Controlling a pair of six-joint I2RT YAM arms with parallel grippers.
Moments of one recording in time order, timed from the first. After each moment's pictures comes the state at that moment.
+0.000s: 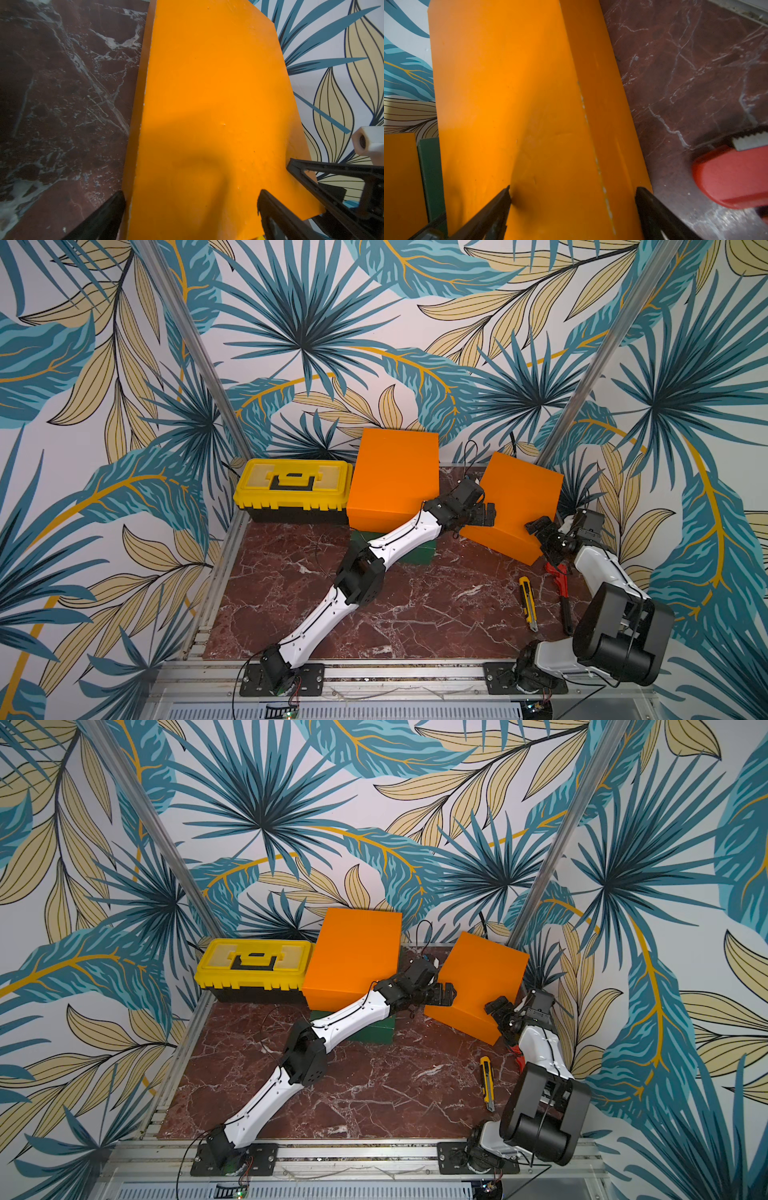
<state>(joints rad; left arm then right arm) -0.90 2.60 2.49 -0.51 0.06 -0.67 -0.48 1.42 0.86 -0.32 -0.34 0.58</state>
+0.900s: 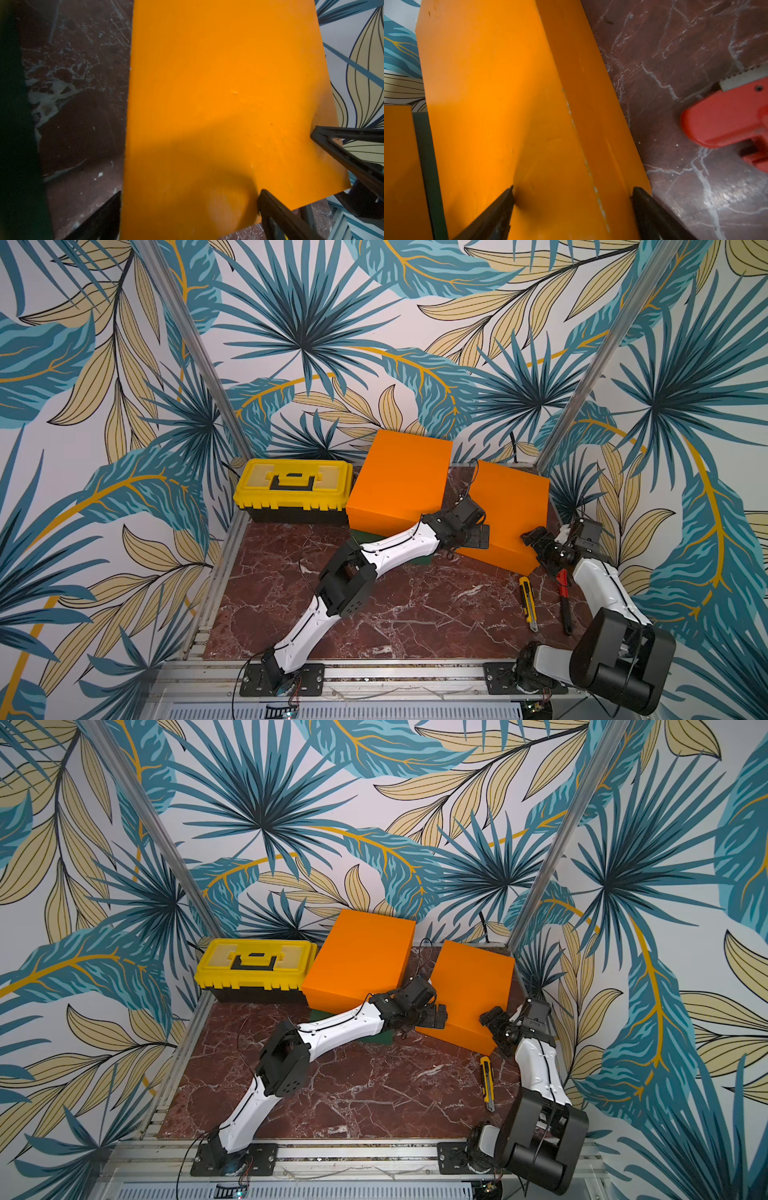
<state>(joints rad) -0.97 2.31 2.03 -0.50 -0.03 -0.73 -0.45 1.27 0.77 -0.44 -0.34 0.56</state>
